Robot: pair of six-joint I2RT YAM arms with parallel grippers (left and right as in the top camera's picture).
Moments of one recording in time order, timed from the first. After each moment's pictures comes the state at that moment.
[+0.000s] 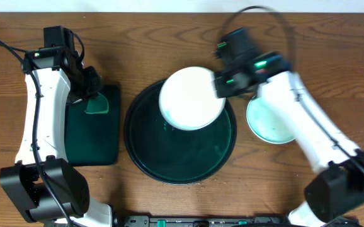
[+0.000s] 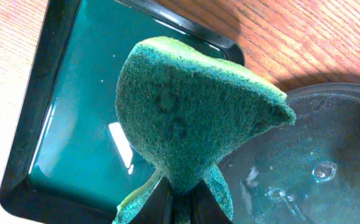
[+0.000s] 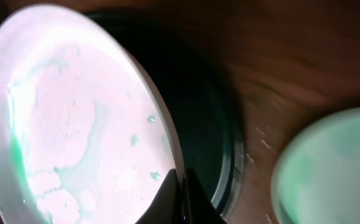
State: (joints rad) left arm 0.16 1.70 1.55 -1.20 0.05 -0.30; right arm 0.37 1.75 1.61 -1.04 -0.15 0.28
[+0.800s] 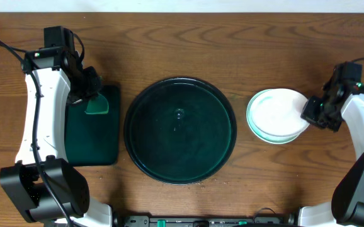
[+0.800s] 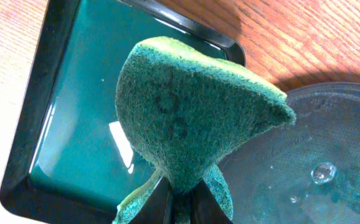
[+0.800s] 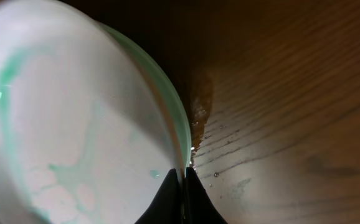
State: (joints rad) left arm 0.16 1.70 1.55 -1.20 0.05 -0.30; right arm -0.25 1.66 1.14 -0.91 -0.04 0.27
